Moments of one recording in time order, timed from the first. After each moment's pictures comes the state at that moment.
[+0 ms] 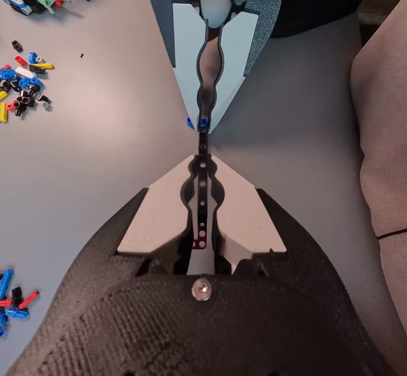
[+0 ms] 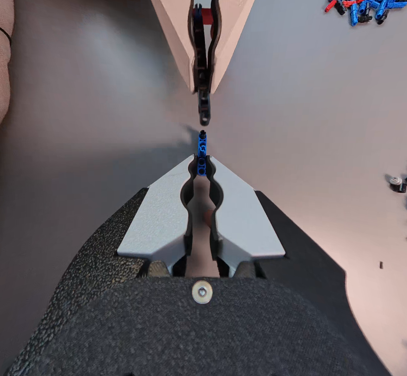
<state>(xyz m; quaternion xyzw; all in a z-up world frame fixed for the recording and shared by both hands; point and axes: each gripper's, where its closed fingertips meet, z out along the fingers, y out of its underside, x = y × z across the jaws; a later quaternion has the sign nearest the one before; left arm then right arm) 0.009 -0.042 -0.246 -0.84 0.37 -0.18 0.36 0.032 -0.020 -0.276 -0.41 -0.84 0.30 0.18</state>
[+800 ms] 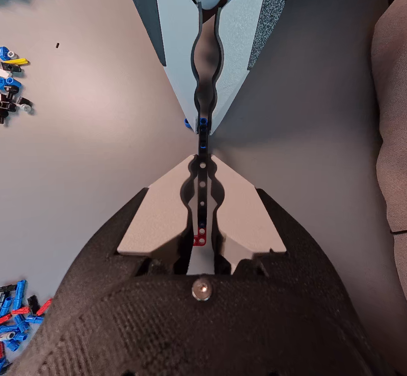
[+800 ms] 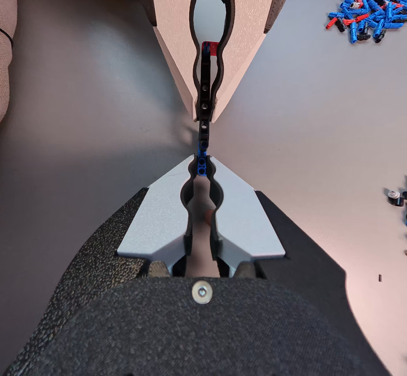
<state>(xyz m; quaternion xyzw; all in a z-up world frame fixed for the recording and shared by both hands) 0.015 -0.040 -0.260 -0.84 0.42 -0.14 0.31 0.027 -0.028 -0.275 -0.39 -0.84 0.31 0.20</state>
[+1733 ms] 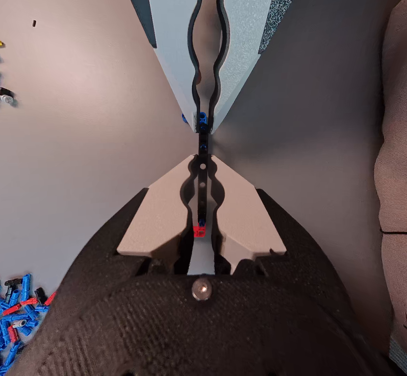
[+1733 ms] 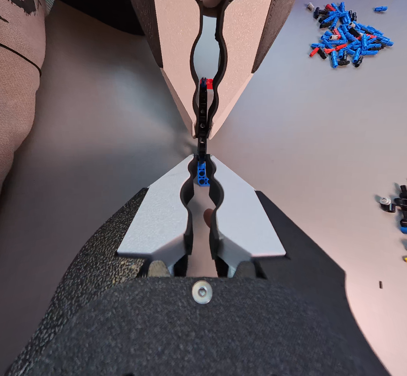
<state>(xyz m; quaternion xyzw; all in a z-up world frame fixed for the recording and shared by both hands) 0.016 -0.040 -0.265 -0.86 0.42 -0.13 0.25 0.024 -0.032 -0.258 -0.39 -0.82 0.36 0.21</state>
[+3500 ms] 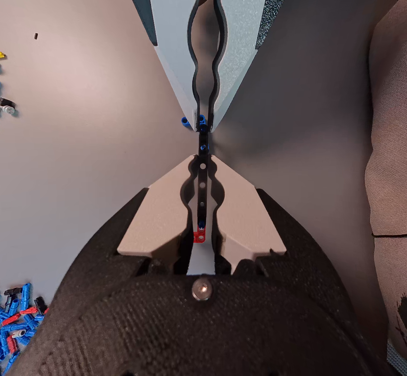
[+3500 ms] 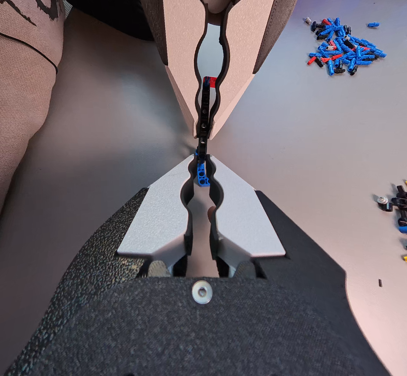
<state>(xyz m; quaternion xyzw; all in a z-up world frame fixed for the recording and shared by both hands) 0.023 -0.037 -0.261 -0.86 0.42 -0.14 0.26 0.032 -0.029 -0.254 -0.37 -0.82 0.38 0.22</state>
